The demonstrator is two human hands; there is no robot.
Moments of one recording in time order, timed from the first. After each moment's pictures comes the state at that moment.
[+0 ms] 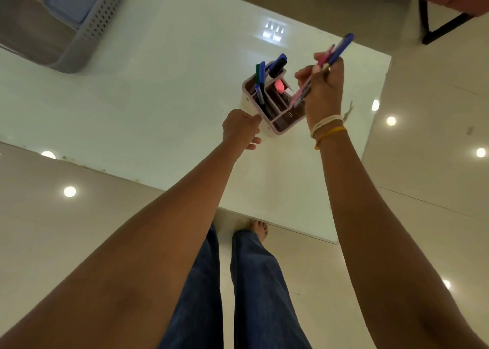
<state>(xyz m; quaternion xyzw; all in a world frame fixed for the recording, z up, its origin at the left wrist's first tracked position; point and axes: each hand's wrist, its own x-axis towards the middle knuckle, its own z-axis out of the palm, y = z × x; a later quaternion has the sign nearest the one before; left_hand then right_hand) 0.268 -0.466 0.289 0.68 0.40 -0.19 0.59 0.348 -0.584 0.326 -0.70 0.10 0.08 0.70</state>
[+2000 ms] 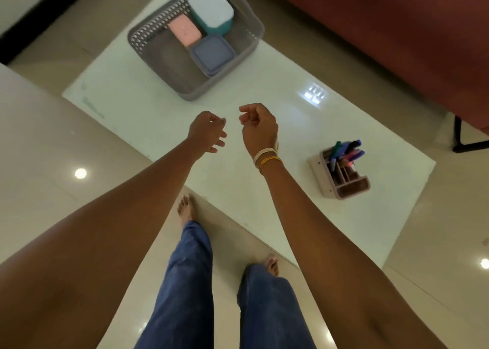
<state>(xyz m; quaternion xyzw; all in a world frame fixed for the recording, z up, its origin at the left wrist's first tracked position) 0.197 -0.210 0.364 0.66 0.49 -0.08 0.57 0.256 -0.315 0.366 -0.82 -0.07 0.21 0.53</state>
